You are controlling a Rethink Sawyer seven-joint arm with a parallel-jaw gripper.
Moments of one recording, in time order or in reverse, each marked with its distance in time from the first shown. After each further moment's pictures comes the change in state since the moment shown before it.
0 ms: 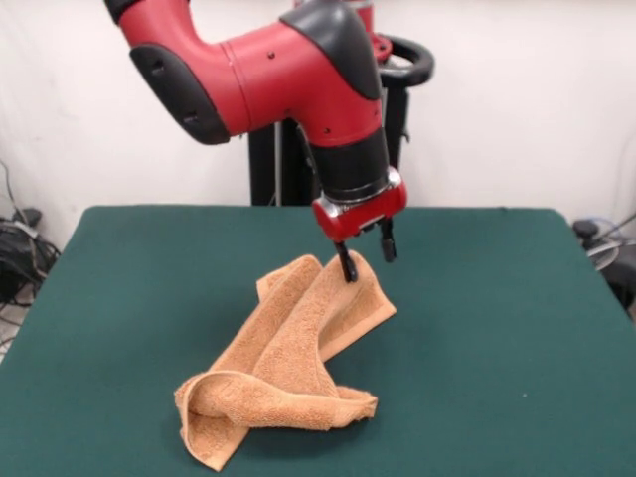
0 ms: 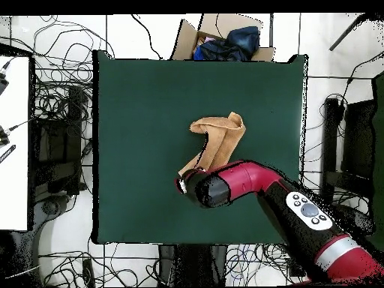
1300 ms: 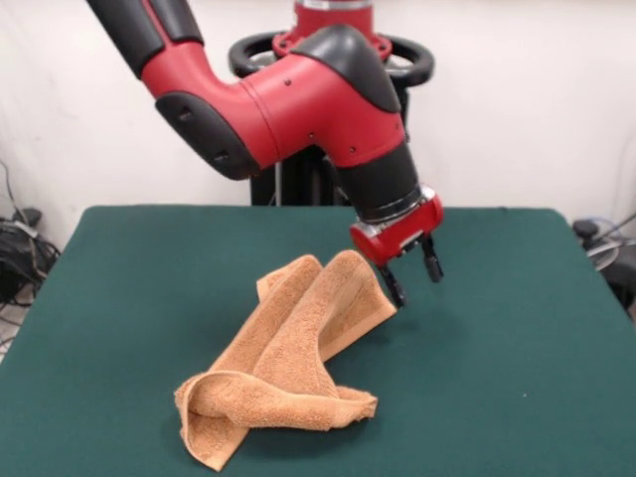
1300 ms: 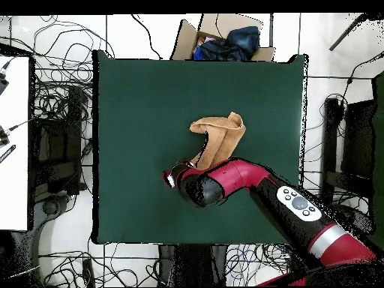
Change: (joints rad) arm -0.040 0.119 0.110 -0.012 -0.108 -0.119 0.000
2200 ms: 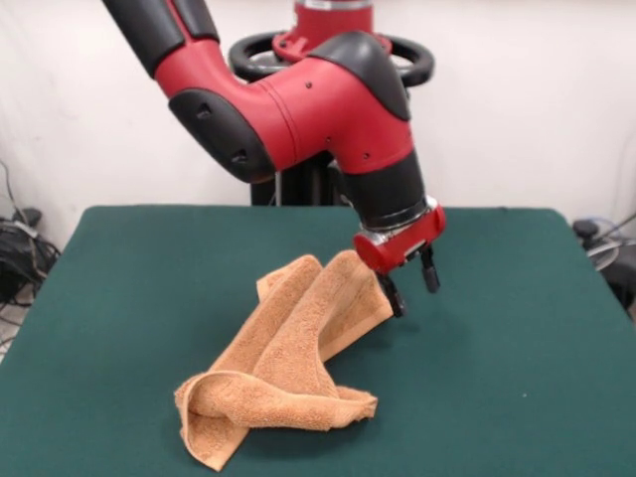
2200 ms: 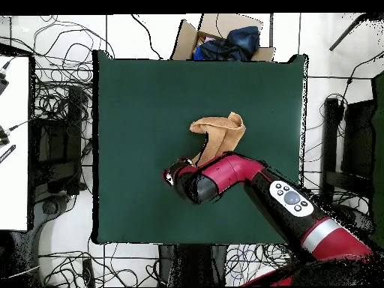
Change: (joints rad) arm 0.049 -0.020 -0.013 -0.034 -0.060 0.036 0.000
